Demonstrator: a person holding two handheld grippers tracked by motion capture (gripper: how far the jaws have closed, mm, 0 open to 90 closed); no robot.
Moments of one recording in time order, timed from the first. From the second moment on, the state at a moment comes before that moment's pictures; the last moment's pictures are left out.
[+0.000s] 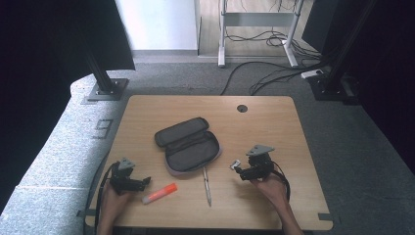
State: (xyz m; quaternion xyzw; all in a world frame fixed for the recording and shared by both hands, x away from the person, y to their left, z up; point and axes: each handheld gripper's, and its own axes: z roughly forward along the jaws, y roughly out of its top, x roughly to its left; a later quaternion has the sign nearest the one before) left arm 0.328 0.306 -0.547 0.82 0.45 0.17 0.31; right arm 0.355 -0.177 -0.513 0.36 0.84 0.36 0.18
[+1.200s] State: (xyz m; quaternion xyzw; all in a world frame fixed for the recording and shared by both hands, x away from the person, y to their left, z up) left arm 0.328 0.306 -0.547 0.82 0.45 0.17 0.31; right arm 0.374 -0.154 -0.539 0.37 0.86 0.33 0.14
